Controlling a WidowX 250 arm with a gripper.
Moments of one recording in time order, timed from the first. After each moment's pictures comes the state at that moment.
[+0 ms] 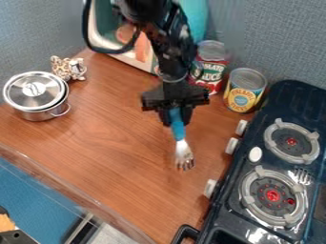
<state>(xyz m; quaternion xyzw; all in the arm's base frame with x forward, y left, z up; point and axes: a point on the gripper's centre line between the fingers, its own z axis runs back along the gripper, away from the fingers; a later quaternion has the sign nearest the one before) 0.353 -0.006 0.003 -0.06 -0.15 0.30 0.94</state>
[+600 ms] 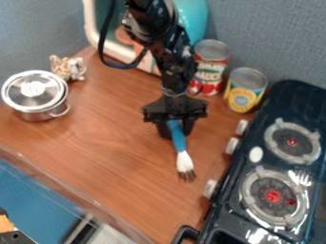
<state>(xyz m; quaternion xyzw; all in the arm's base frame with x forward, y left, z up) 0.360 -0.003 -0.026 -0.05 -0.12 0.30 0.94</state>
